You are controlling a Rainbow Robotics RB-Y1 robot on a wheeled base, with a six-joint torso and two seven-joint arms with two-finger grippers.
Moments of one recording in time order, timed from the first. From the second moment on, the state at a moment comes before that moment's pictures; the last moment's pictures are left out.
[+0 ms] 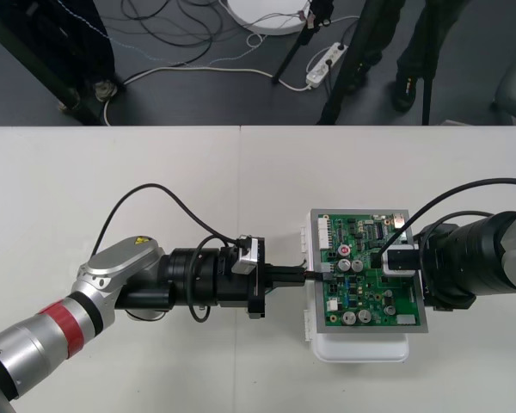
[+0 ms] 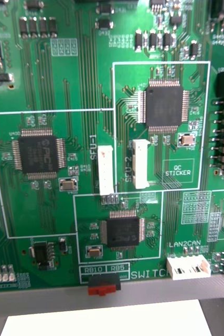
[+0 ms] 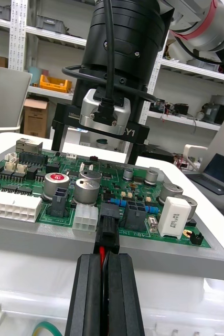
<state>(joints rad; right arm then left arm) -0.18 -0.93 0.35 -2.16 2.37 -1.42 -0.75 -0.51 0.42 -0.80 -1.03 -0.60 -1.10 -0.61</state>
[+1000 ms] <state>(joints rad) -0.18 -0.92 0.35 -2.16 2.38 -1.42 -0.75 -0.45 0.59 -0.80 -1.17 -0.53 -1.09 -0.61</state>
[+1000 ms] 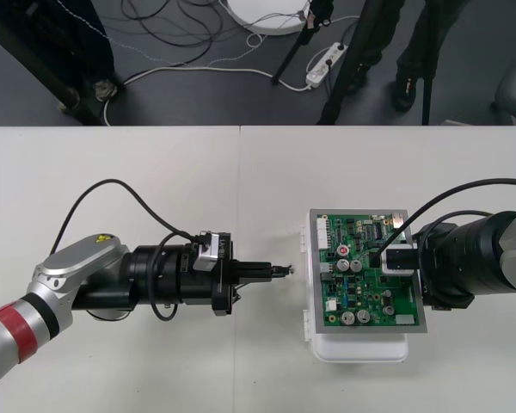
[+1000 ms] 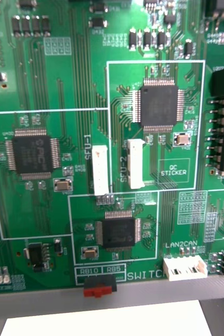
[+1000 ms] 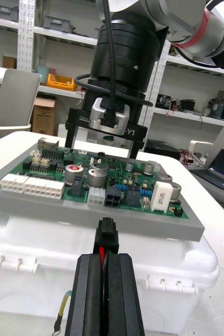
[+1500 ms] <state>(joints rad) -0.18 -0.92 0.35 -2.15 2.39 -1.39 -0.75 -0.43 0.65 -0.80 -1.18 -0.50 -1.11 -0.61</state>
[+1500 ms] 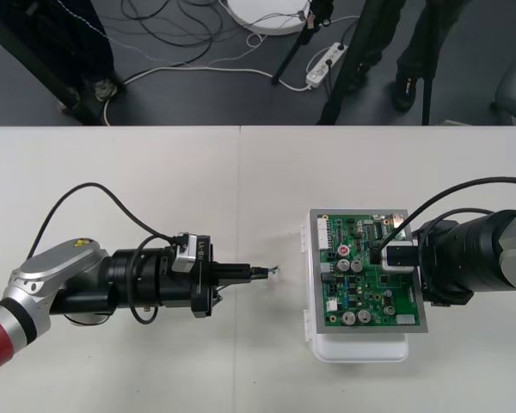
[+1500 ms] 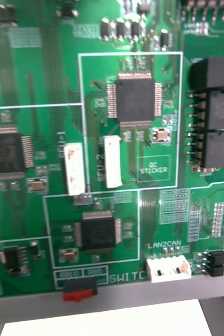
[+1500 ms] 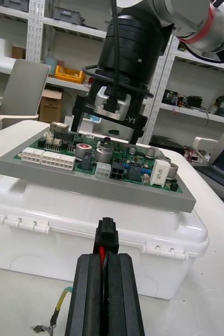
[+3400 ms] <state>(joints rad) -0.18 -0.93 0.35 -2.14 2.34 -1.43 -0.75 -0.43 0.50 -0.78 -1.18 -0.61 -1.04 -0.61</state>
